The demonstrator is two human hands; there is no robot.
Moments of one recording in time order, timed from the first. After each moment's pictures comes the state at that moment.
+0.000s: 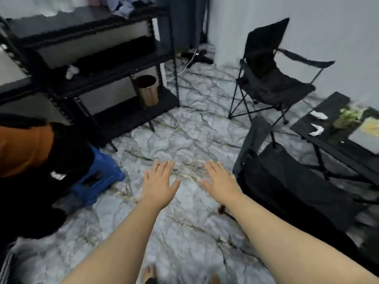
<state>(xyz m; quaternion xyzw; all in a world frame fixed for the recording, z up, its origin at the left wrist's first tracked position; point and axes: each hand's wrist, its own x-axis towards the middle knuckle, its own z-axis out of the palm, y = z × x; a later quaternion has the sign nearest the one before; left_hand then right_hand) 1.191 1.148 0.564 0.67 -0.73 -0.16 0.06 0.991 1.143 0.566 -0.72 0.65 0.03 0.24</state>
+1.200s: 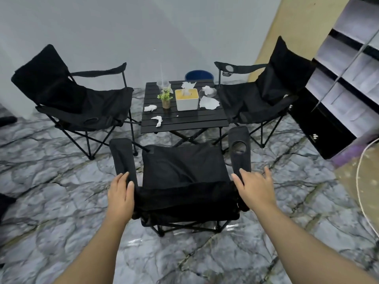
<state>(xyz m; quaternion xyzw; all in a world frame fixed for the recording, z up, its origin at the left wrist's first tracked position) 0.905 1.043 0.556 0.36 -0.86 -0.35 0.13 0.725 1.341 0.576 -0.20 0.98 -0.01 0.02</state>
